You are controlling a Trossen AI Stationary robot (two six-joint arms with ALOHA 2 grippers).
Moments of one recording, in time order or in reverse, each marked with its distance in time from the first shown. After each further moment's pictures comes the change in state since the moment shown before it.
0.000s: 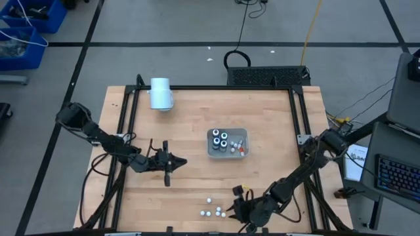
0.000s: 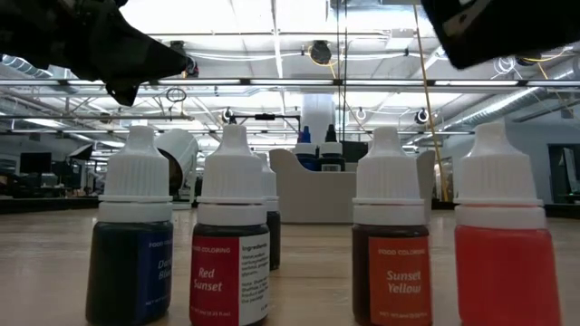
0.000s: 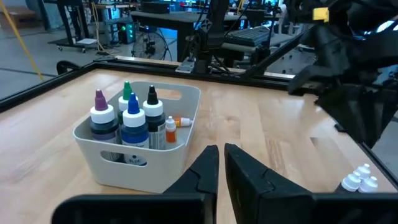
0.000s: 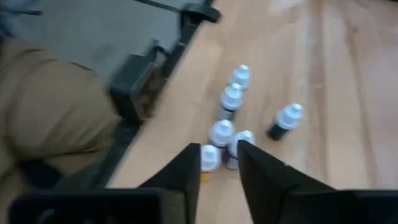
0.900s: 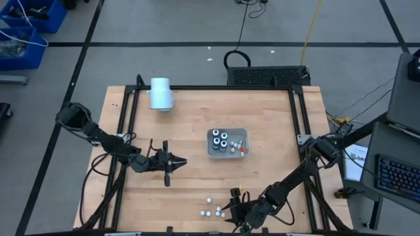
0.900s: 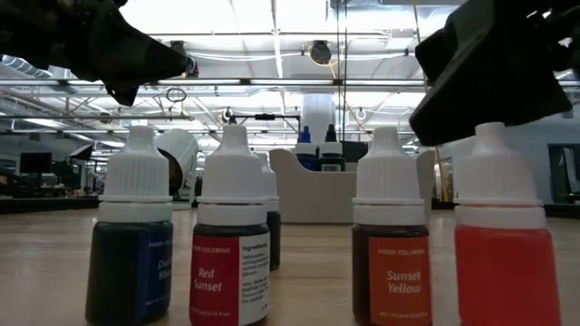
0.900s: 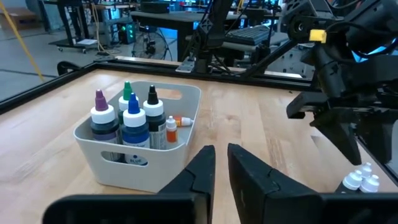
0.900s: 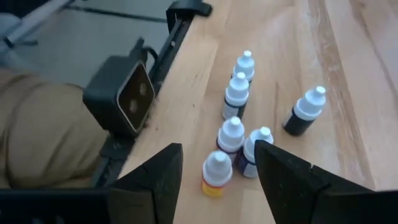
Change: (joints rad) left arm 0.000 0.000 0.000 -0.003 0.000 0.007; right arm -0.010 0.122 0.000 0.157 0.025 0.115
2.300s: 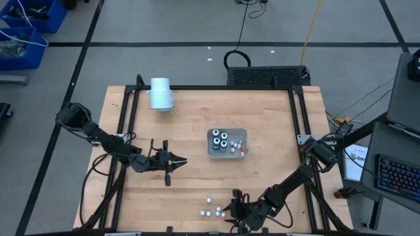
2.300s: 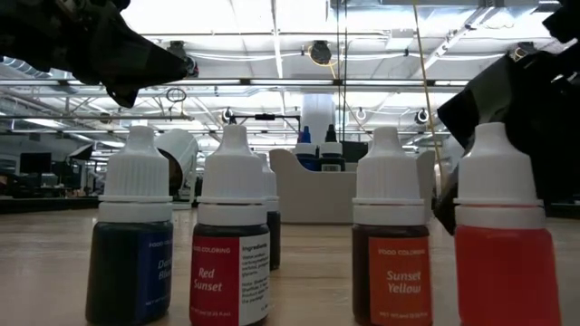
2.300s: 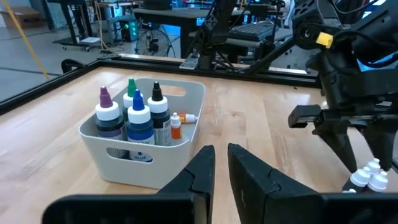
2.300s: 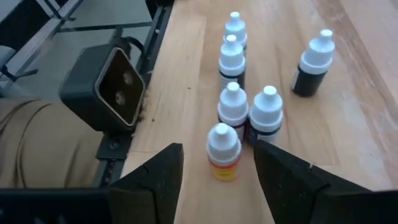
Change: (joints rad) left arm 0.005 0.000 0.001 -0.020 -0.003 -0.001; right arm 0.017 0.061 0.000 0.024 0.024 0.220
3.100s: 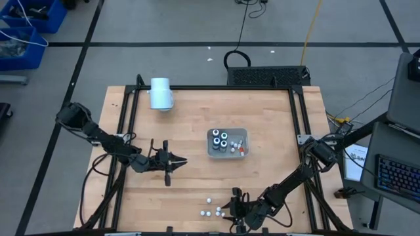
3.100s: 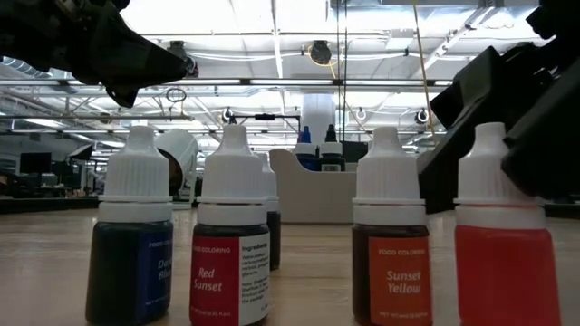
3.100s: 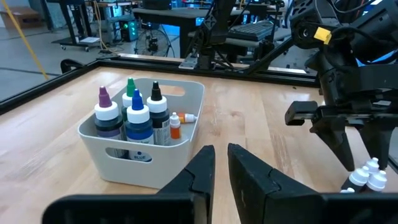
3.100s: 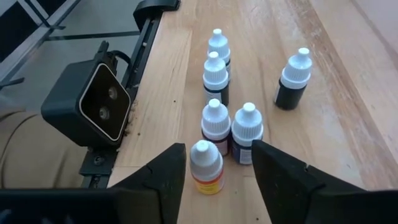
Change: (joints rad) left arm 0.000 0.000 0.000 -0.001 0.000 0.000; right arm -0.006 0.000 0.000 0.014 0.051 -0.013
